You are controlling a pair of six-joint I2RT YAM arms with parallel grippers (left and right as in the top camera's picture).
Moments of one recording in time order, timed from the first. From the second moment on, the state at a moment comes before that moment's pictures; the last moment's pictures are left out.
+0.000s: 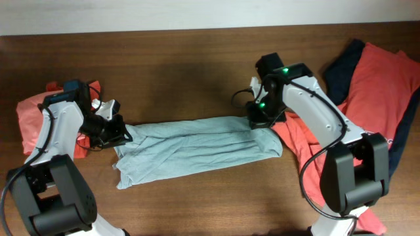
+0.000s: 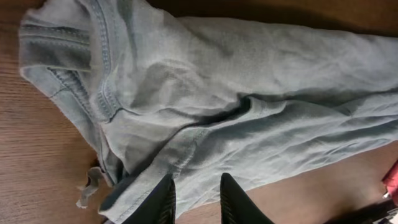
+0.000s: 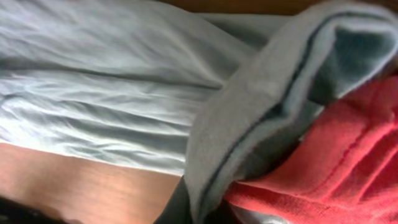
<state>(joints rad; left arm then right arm) 0.24 1.81 1.30 -1.13 0.37 0.06 0.29 1.90 1.52 -1.15 -0.26 0.15</state>
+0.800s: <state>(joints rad) 0.24 1.81 1.30 -1.13 0.37 0.06 0.52 1.92 1.52 -0.96 -0.26 0.16</state>
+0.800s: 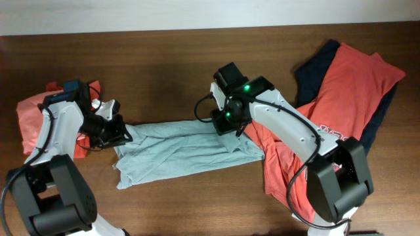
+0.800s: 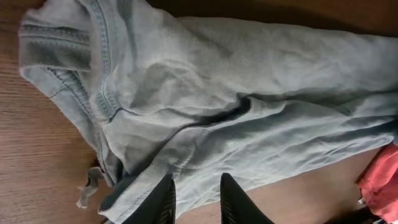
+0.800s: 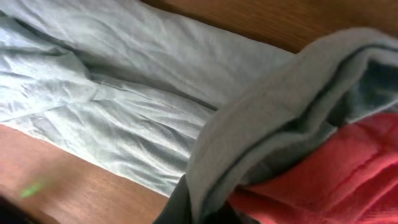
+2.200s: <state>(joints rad) 0.24 1.81 1.30 -1.13 0.37 0.06 0.41 1.98 1.53 -1.12 0.04 0.04</state>
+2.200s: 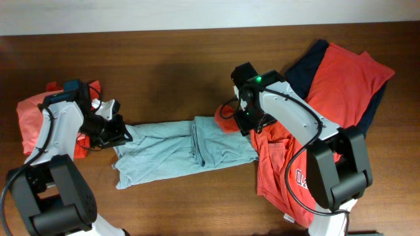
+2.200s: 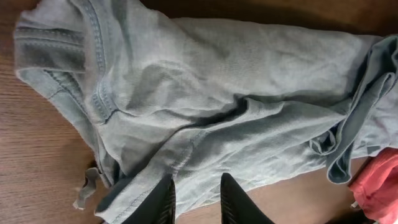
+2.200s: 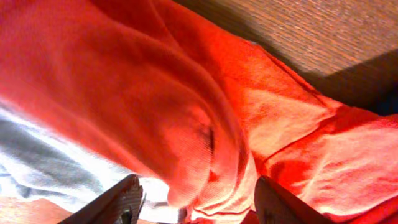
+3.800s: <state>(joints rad) 0.24 1.81 1.30 -1.14 0.37 0.06 -0.16 1.77 1.71 -1.37 -0.06 0.02</state>
